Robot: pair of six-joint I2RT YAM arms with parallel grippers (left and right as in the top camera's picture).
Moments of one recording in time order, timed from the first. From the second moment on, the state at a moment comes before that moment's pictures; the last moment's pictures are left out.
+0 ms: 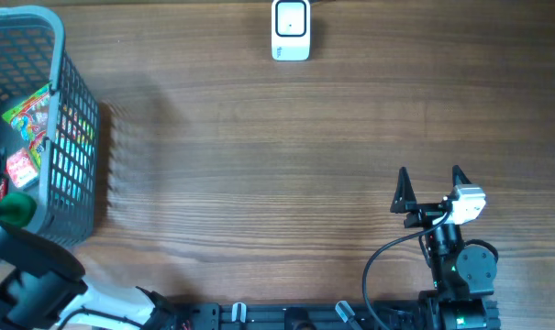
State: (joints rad) left arm 0.83 1.79 1.61 -1.19 -0.13 -0.74; right arm 0.06 0.02 0.01 0.00 0.00 0.11
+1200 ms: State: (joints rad) left arm 0.82 1.90 1.39 -1.01 -0.21 -0.74; right arm 0.06 0.02 0.01 0.00 0.00 0.11
